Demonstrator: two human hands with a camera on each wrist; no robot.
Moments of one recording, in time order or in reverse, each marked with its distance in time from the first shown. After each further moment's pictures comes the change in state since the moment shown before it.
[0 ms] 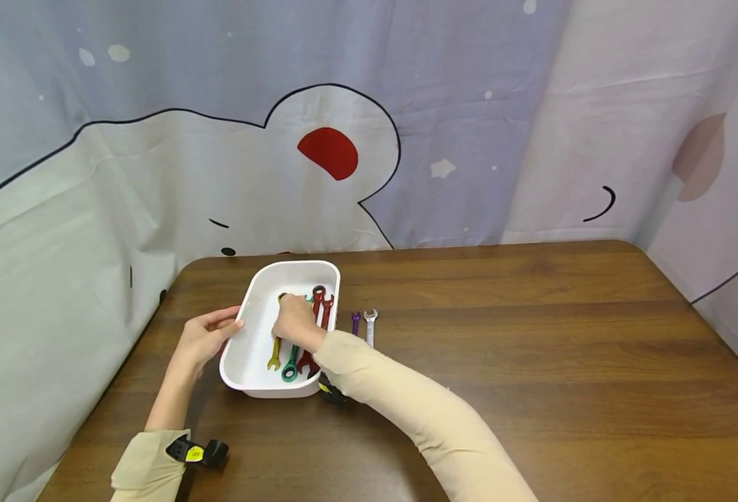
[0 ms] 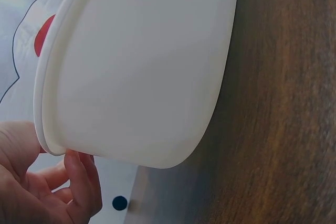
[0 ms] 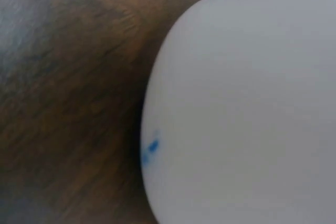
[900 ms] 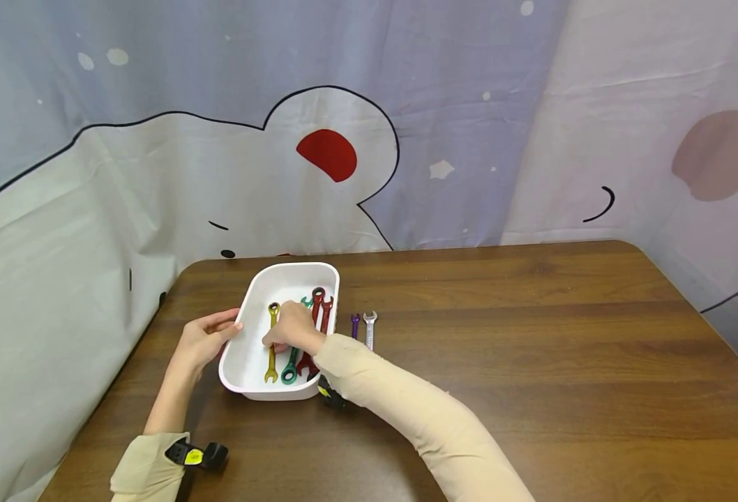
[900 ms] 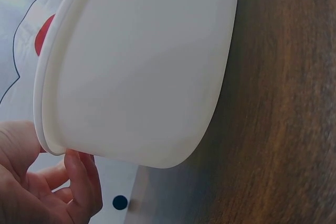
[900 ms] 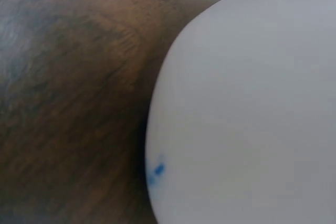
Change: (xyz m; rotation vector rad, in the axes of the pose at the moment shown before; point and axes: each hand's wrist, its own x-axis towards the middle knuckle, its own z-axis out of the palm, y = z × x) left_hand 0.001 -0.002 0.000 0.002 0.004 0.007; right_hand 0.001 -0.001 0.008 0.089 -0.133 0.176
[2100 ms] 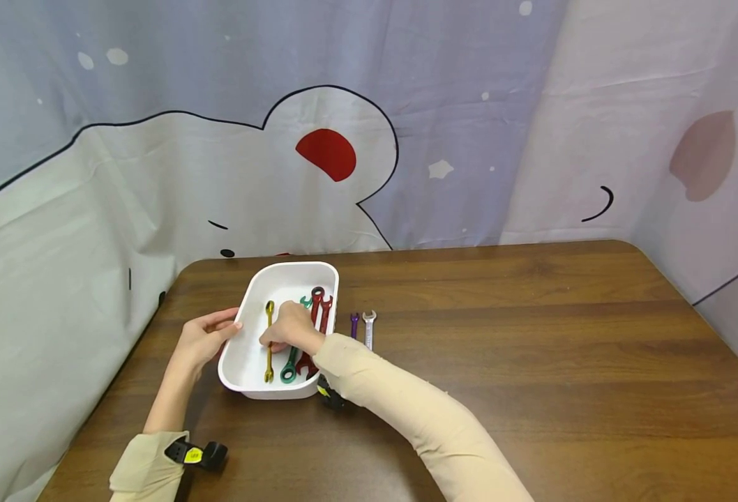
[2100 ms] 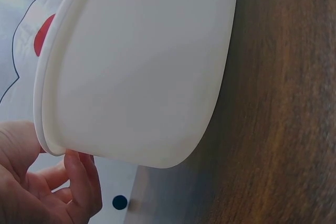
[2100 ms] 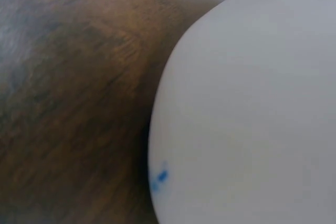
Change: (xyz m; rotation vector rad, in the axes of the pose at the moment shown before) left_hand 0.000 0.000 0.000 0.000 0.000 0.013; right_hand 0.003 -0.001 0.002 0.048 -0.011 0.056
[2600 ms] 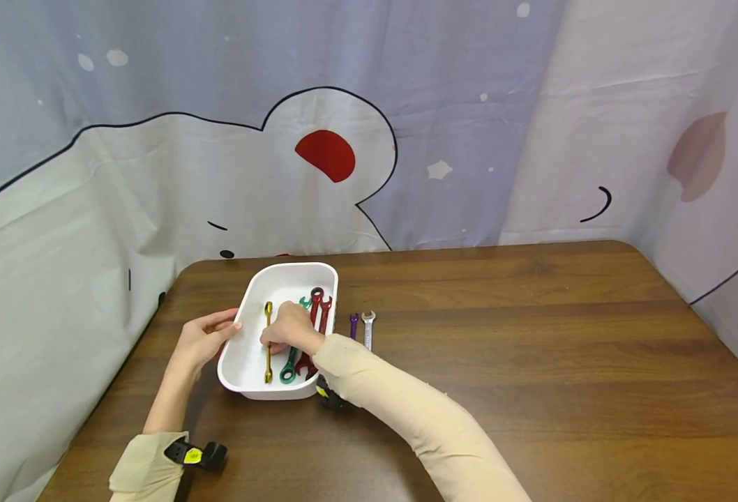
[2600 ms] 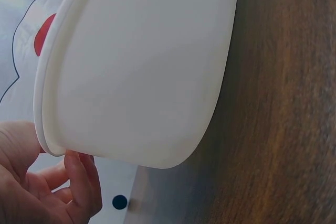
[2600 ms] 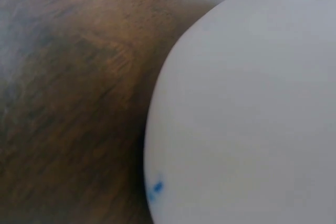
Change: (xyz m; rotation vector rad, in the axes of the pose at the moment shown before) left_hand 0.000 0.000 0.000 -0.005 0.003 -0.002; right_hand -0.002 0.000 -0.001 0.018 0.002 -0.014
